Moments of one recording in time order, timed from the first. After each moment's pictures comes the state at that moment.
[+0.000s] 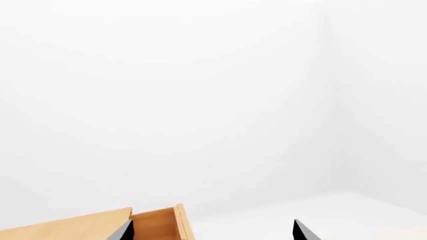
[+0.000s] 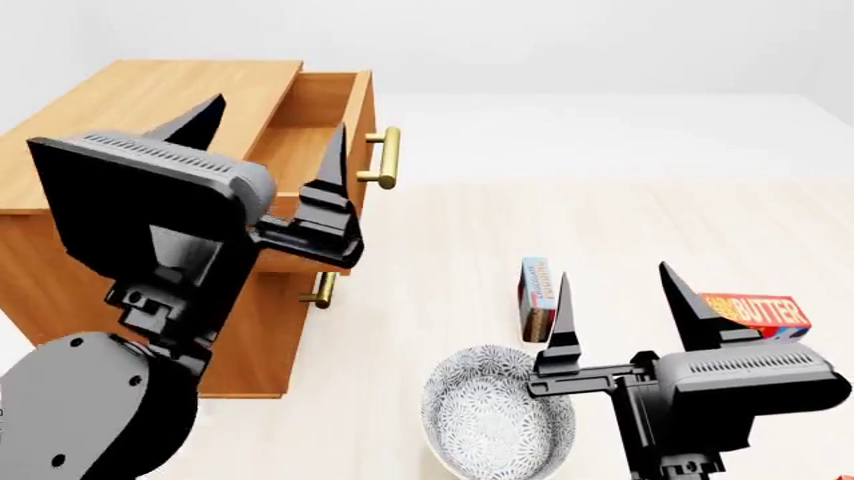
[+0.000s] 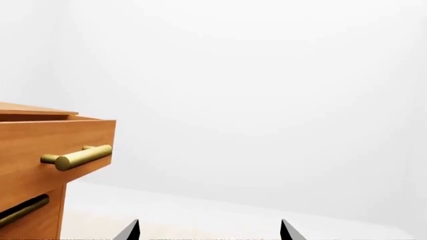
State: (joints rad) left arm -0.65 -0.29 0.05 0.84 -0.59 -1.03 -0.21; right arm 0.02 0.36 -0.17 -0.59 0.17 0.23 0.25
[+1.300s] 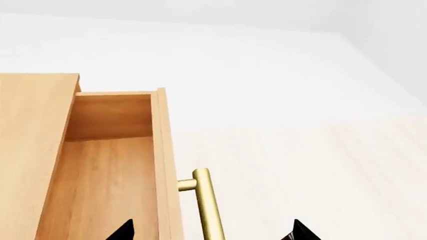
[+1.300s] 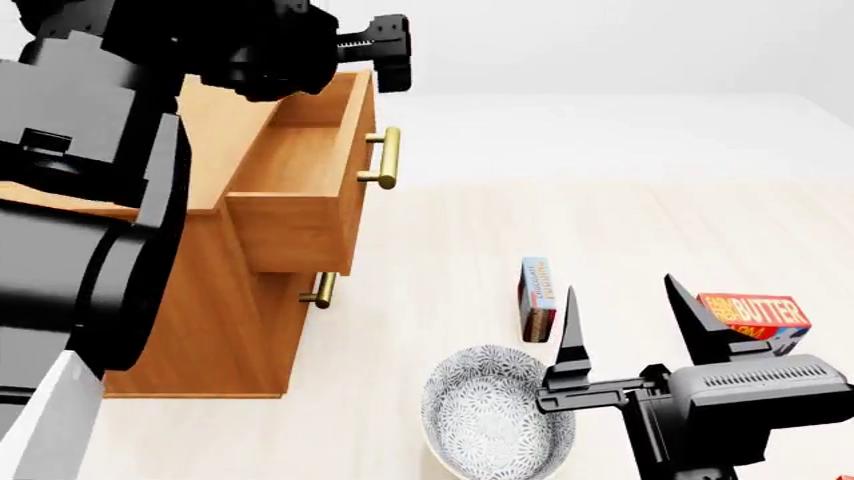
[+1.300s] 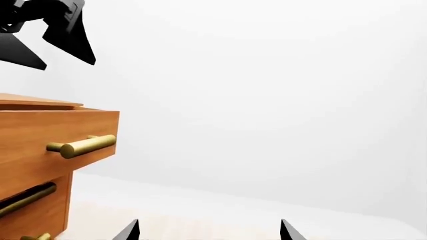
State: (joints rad) left arm -1.87 0.00 0.35 -1.28 -0.58 -1.05 0.01; right arm -0.03 0.40 -0.14 -0.61 0.22 0.21 0.25
